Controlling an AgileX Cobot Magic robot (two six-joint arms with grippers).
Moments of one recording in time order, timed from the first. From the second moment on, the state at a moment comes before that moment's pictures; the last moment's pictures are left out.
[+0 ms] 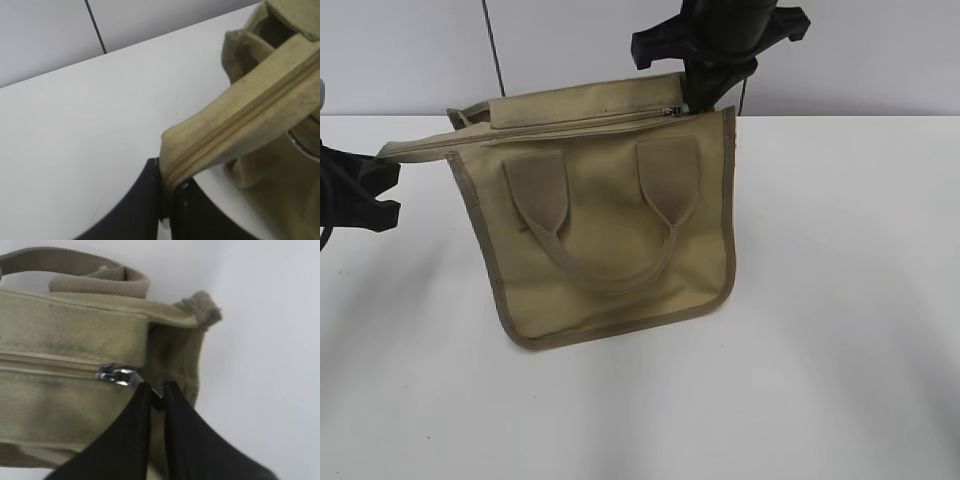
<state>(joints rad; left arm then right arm) -0.18 1.39 -0.52 0.37 -0.32 -0.12 0.52 2.04 -1.93 -0.02 1.19 0.15</state>
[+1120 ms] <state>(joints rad) -0.34 1.24 -0.53 -0.26 0.83 0.04 0.49 1.33 -1.39 0.03 1.18 0.00</state>
